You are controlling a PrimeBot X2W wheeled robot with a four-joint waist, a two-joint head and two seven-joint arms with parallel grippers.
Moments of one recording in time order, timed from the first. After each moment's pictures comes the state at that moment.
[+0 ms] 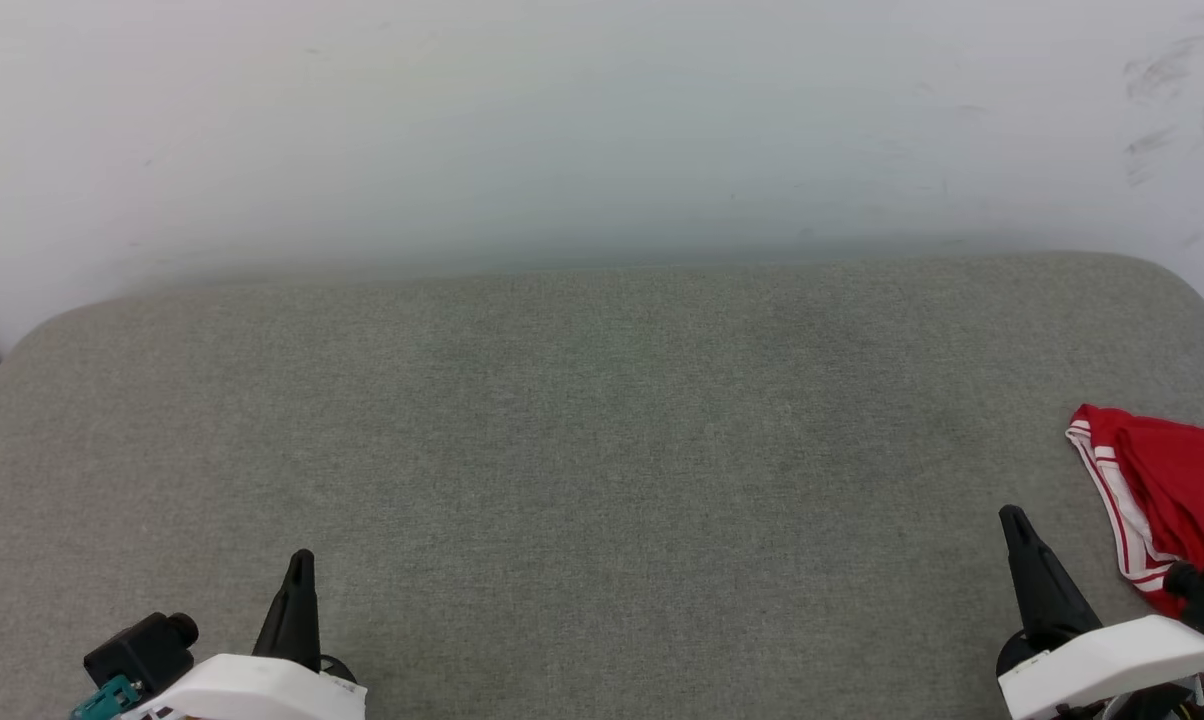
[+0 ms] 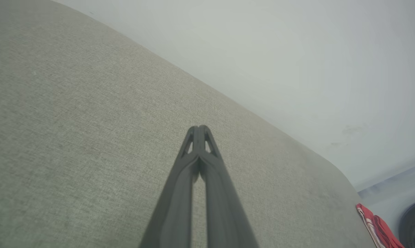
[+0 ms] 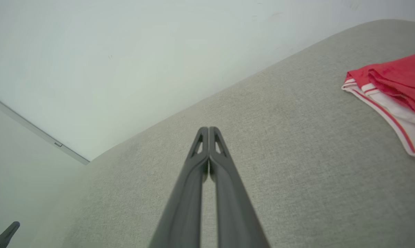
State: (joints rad) left arm 0.03 0.15 -0.05 0.19 -0.76 0.00 -0.13; right arm 0.05 -0.07 -0.05 0.07 0.62 0.13 0.04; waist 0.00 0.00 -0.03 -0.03
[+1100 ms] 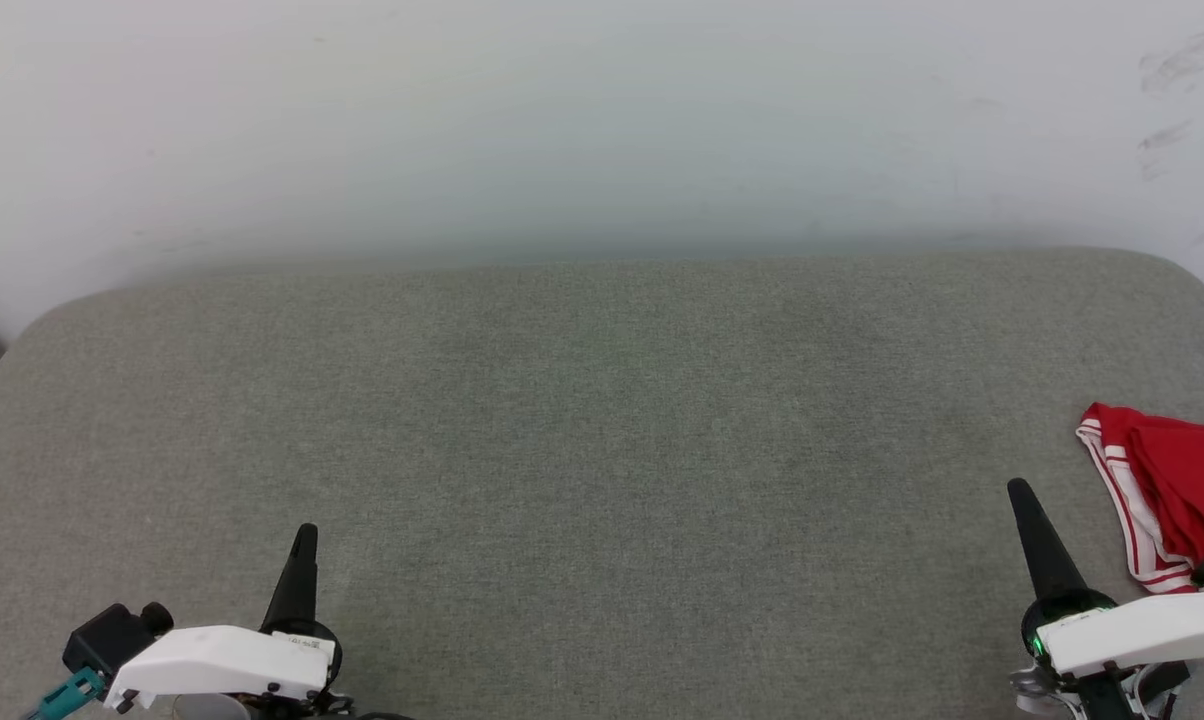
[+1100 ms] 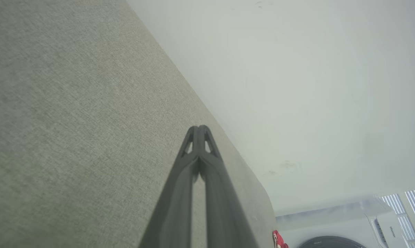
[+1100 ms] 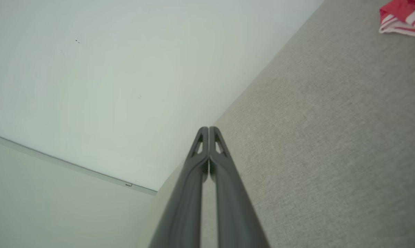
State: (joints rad) left arm -0.03 0.11 0.02 0.21 -1.13 -0.05 -0.02; right arm -0.02 -0.06 -0.08 0.15 1.05 0.13 0.07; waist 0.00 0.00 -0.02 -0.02
